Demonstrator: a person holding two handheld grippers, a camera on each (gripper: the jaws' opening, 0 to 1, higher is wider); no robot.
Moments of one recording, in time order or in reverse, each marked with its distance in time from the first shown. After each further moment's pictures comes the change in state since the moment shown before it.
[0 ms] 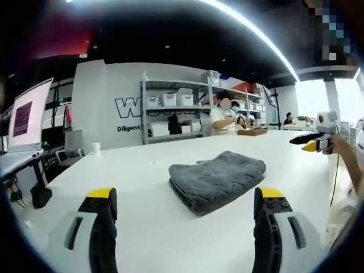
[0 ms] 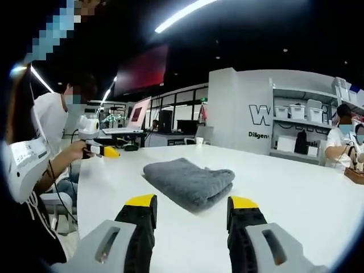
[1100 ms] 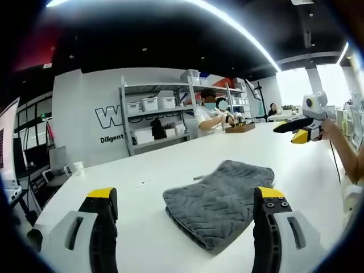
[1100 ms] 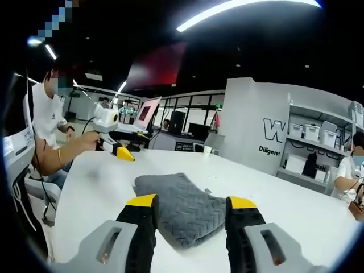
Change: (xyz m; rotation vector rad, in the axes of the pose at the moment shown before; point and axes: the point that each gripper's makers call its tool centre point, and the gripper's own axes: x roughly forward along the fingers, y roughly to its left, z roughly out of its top) left arm 0.081 -0.005 0.036 0.090 -0.017 -0.147; right arm 0.073 -0.009 0.039 -0.153 -0.019 0.086
